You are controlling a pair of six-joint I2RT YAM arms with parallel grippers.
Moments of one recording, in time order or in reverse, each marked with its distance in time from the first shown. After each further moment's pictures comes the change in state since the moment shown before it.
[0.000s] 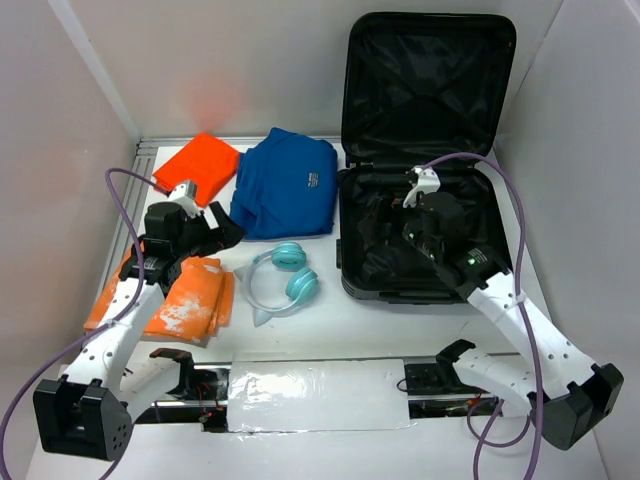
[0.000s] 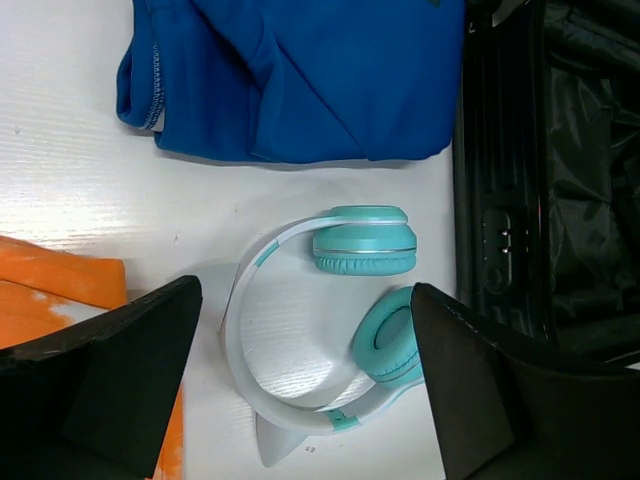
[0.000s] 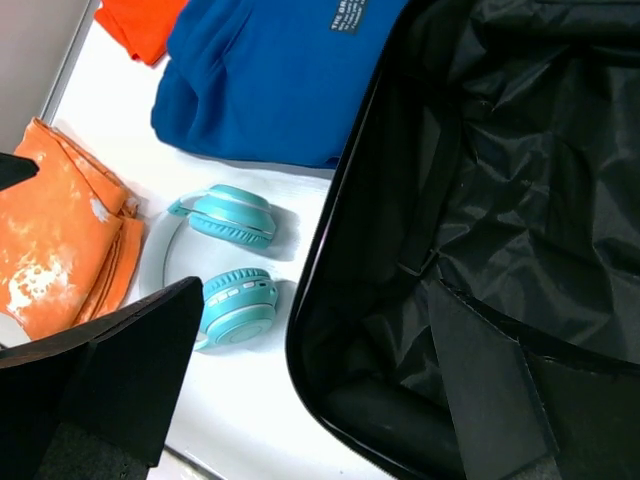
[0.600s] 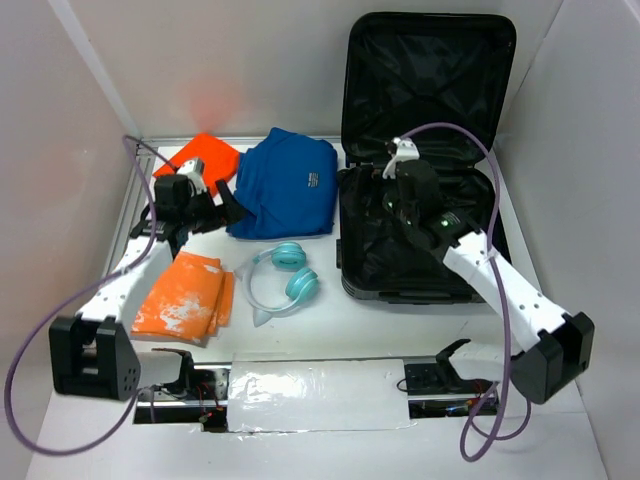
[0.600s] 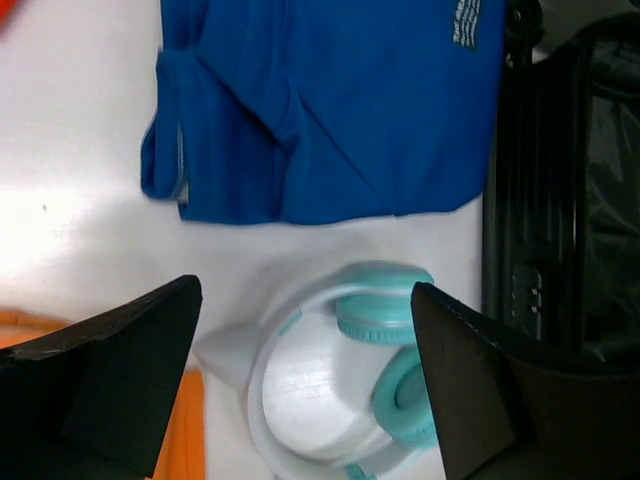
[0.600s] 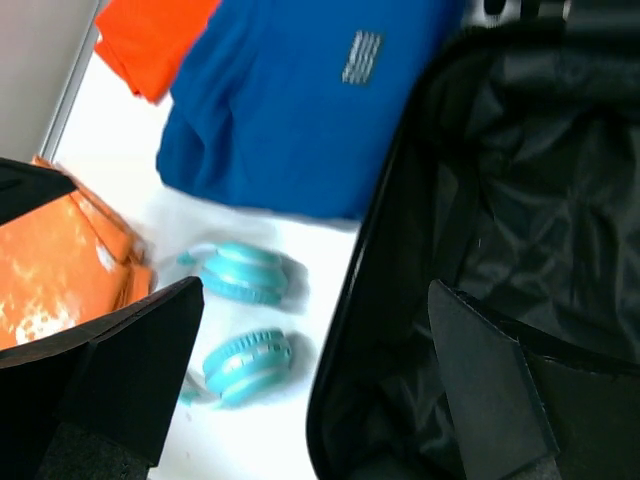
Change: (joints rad) left arm 0.023 0.231 0.146 0.021 -0.005 0.051; right arm 0.000 0.245 0.163 0.059 0.005 0.016
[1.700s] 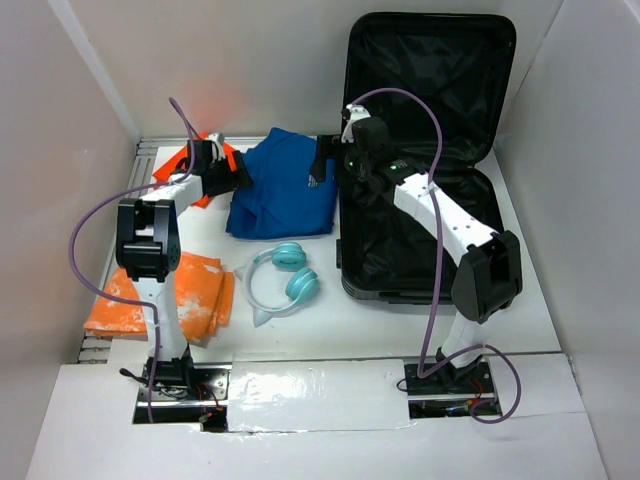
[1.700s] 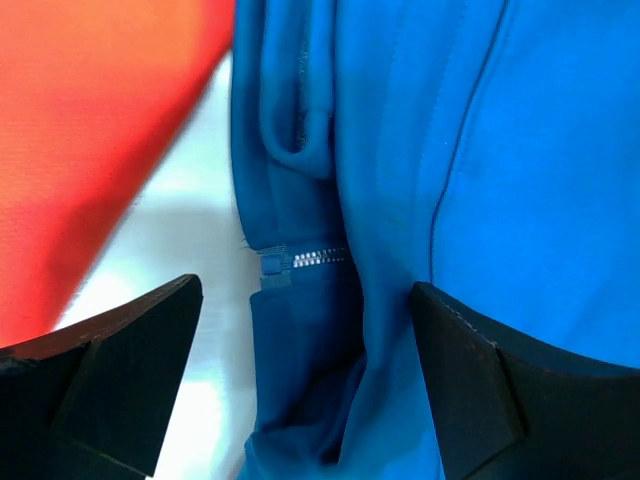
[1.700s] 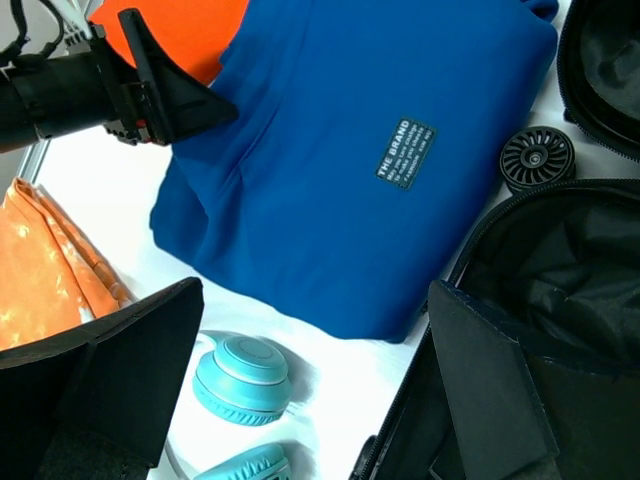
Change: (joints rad) left arm 0.062 0.912 0.647 0.135 -0.017 0.116; right arm -0.024 0.557 0.477 0.022 -0.112 -0.081
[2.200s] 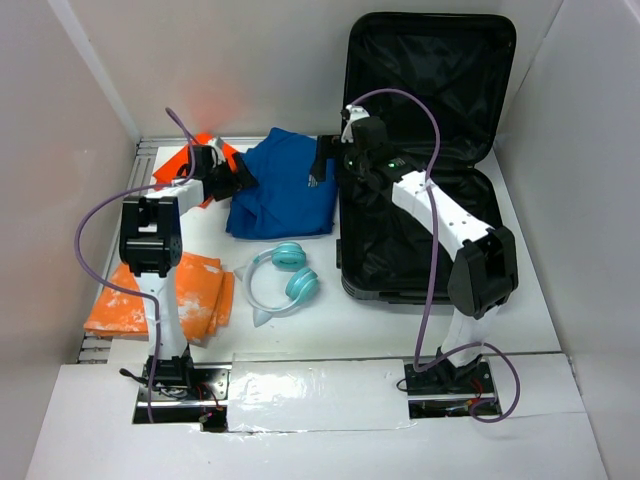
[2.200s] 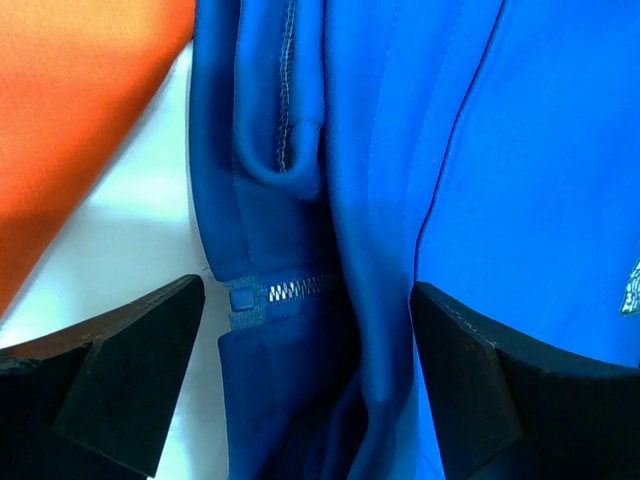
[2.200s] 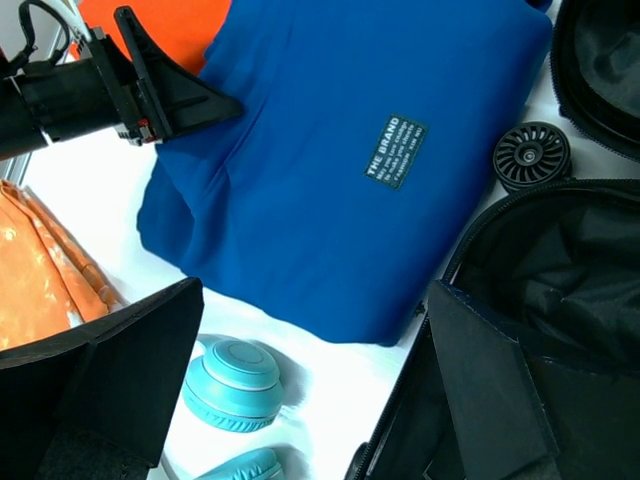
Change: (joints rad) left arm 0.013 0.071 -0.025 0.127 0.120 -0.127; right arm -0.011 0.035 0.019 -0.007 -0.009 0.000
